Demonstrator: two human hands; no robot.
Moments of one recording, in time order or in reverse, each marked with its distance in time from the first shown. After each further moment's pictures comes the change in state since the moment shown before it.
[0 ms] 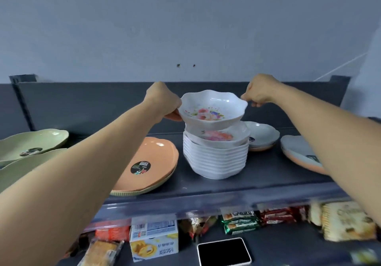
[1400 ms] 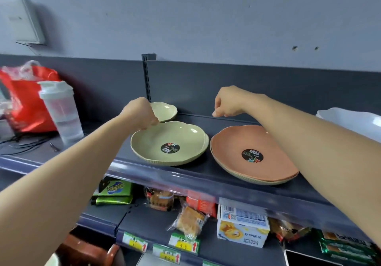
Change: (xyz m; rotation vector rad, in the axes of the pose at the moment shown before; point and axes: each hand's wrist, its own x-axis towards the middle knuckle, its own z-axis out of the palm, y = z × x) left_hand -0.030 -0.189 -0.237 0.629 0.202 -0.267; right_hand -0.047 -0.290 0.132 -0.069 -0.347 -0.620
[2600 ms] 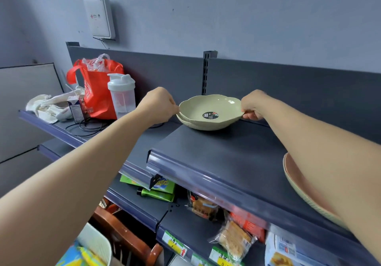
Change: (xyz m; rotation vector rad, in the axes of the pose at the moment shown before) left_hand 0.025 -0.091 -0.044 -0.166 0.183 -0.019; right_hand 0.139 -0.076 0.049 0.645 0.033 0.348
